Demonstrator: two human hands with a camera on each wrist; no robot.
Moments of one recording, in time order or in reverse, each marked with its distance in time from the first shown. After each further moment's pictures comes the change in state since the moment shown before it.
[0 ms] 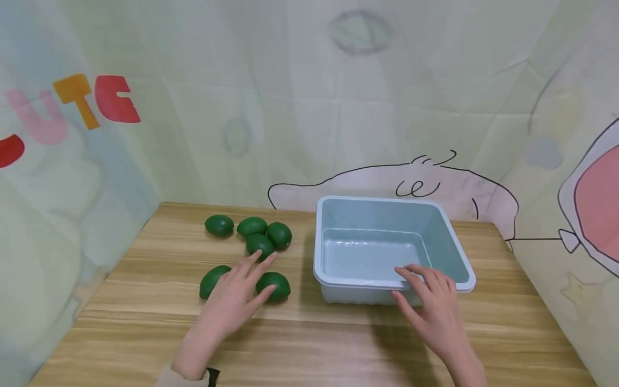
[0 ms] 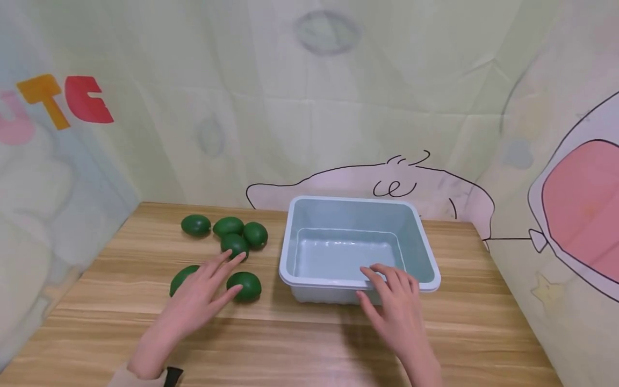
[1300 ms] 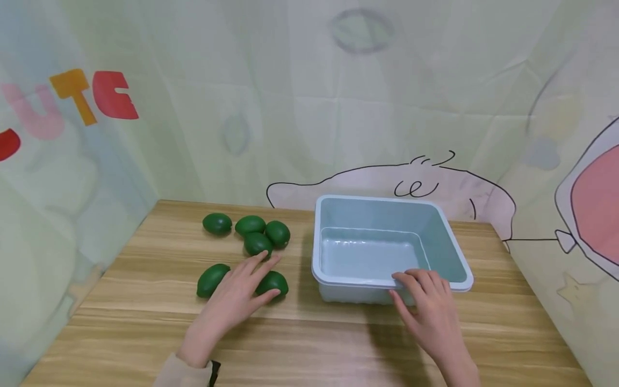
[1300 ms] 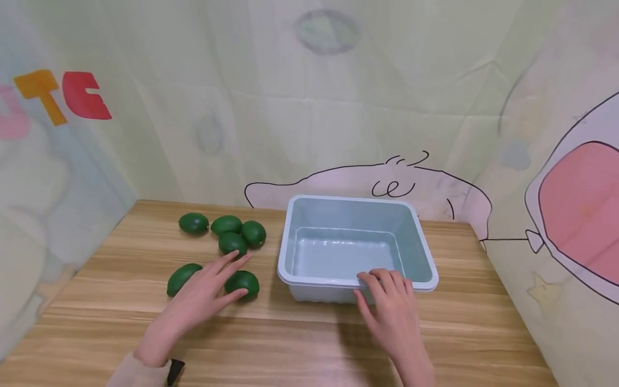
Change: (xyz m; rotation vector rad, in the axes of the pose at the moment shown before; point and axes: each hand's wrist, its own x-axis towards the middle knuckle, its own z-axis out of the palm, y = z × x) left_hand 0.008 -0.007 0.012 -0.031 0.019 0.104; right_hand 0.001 -0.008 0.002 -0.080 0.075 -0.067
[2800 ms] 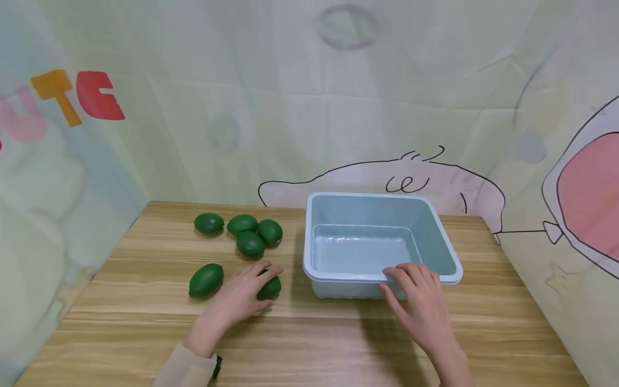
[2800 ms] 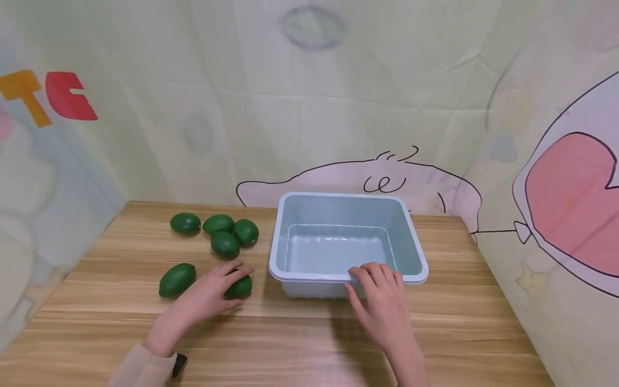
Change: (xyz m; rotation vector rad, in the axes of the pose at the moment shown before) left_hand 0.015 0.004 0.018 -0.020 -0.222 0.021; right_hand 0.000 0.003 0.002 0.031 0.014 0.007
